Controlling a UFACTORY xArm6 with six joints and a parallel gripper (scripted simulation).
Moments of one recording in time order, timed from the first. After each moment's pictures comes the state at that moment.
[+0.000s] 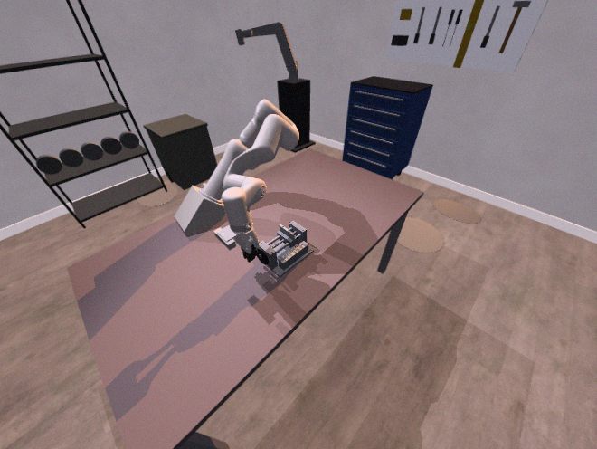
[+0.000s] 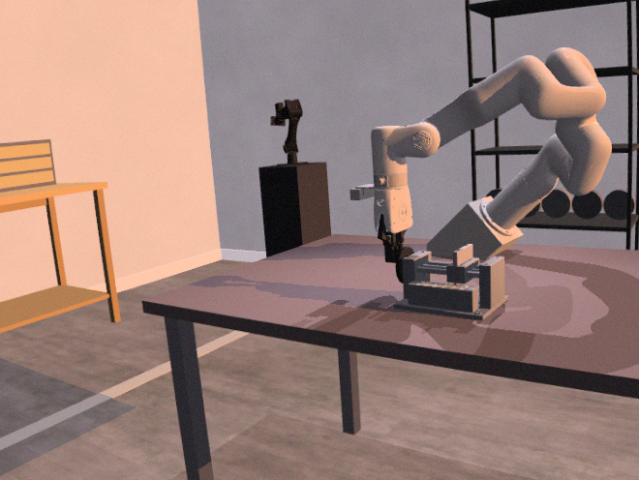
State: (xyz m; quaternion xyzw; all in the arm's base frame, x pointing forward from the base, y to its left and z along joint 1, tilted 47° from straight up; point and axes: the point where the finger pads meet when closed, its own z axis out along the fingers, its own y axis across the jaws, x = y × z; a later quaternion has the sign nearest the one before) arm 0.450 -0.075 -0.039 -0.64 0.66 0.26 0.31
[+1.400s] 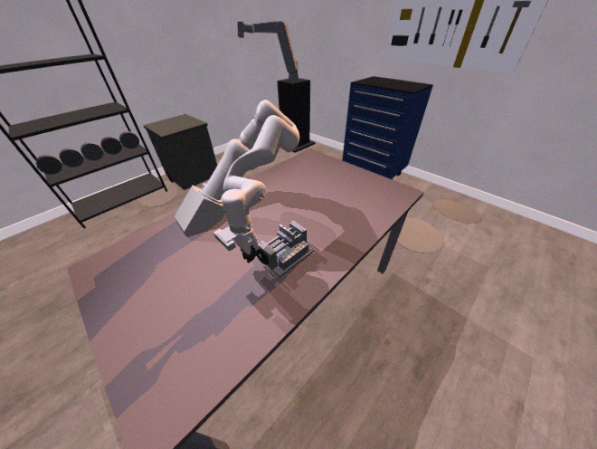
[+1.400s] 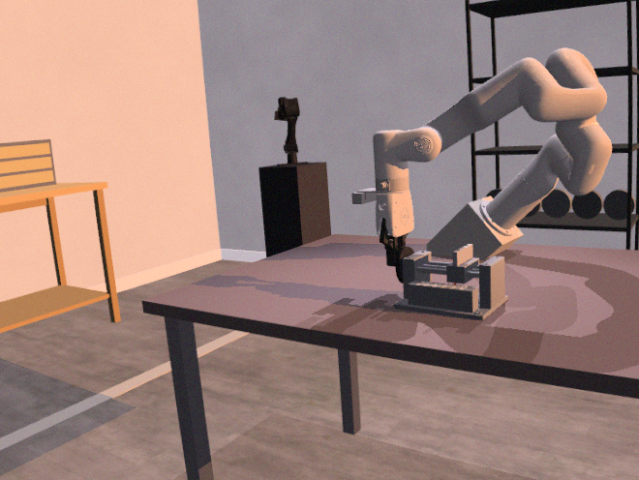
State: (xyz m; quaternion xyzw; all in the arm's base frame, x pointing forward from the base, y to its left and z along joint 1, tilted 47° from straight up) arm 0.444 -0.068 -0.046 -0.64 0.66 0.26 0.31
